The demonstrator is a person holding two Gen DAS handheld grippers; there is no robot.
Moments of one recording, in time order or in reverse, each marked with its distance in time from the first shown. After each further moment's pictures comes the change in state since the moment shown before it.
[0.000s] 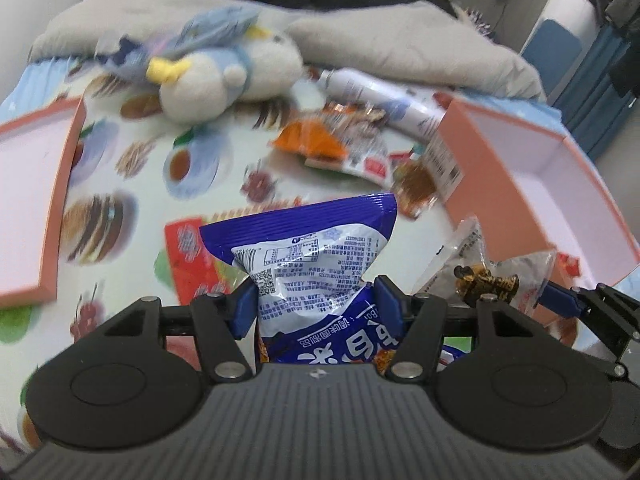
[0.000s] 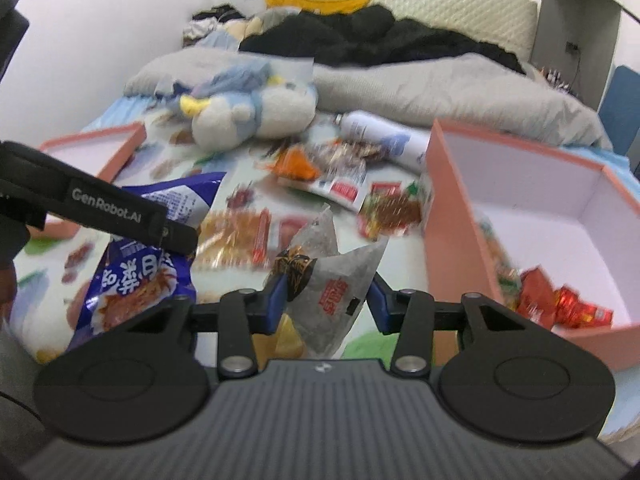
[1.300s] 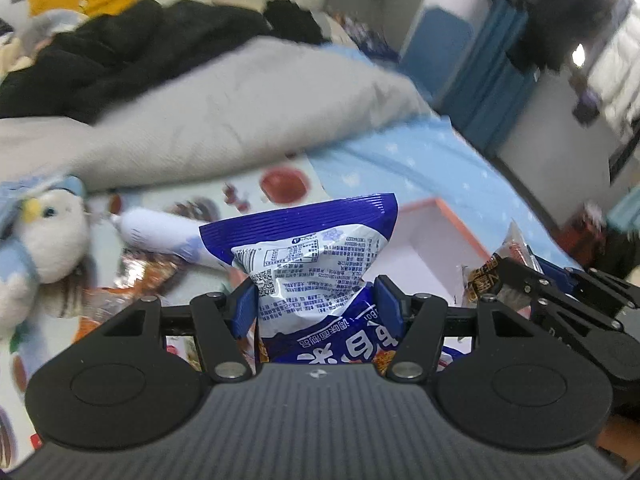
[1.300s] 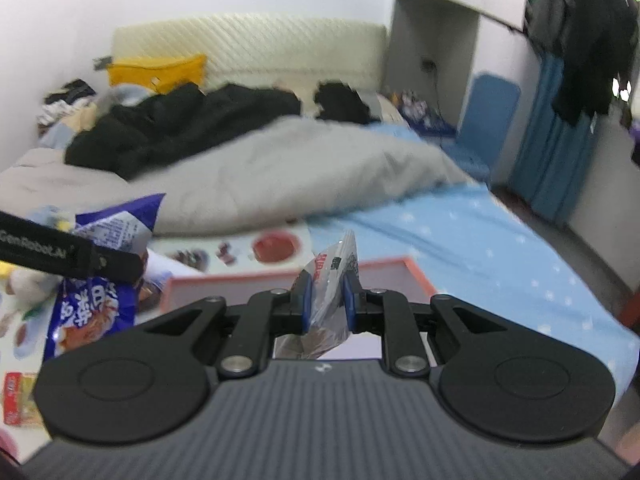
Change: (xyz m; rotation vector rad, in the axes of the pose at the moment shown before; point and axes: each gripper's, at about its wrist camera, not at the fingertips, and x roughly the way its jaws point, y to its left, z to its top) left arm 0.058 -0.226 0.181 0.246 0.000 -0.247; right arm 0.002 -0.215 0.099 0.209 -0.059 -0.363
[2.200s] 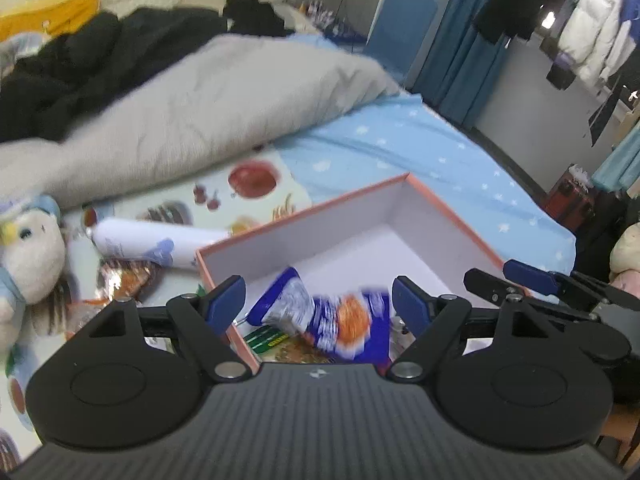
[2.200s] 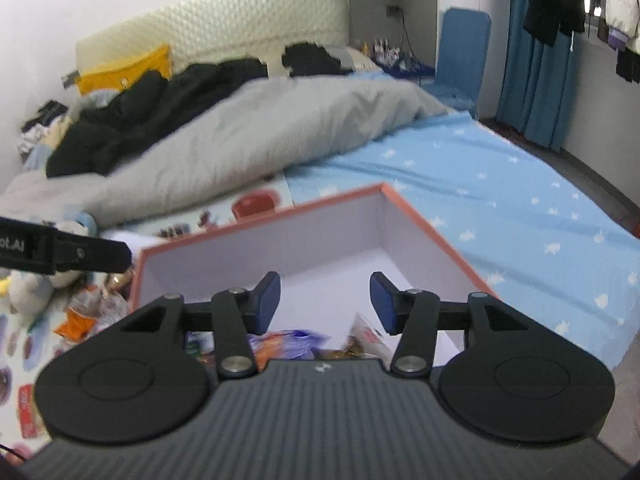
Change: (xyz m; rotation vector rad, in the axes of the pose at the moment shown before) left arm -0.003 -0.017 -0.012 0.109 -0.017 -0.027; right arm 0.000 -0.028 -0.028 0.173 0.036 0.037
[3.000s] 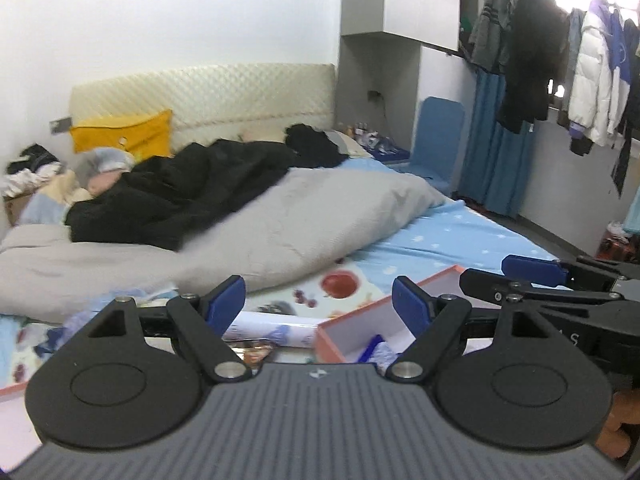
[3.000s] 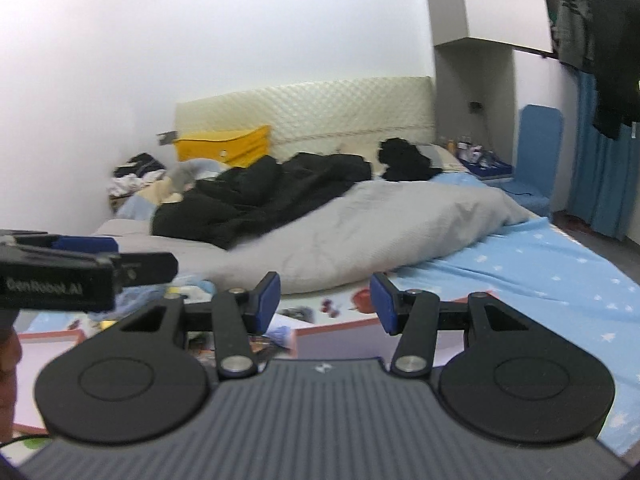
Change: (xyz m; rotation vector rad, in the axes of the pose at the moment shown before) left arm -0.182 0.030 -0.057 0.067 -0.386 0.204; right arm -0.099 0.097 0.016 -0.103 -0.245 0.244
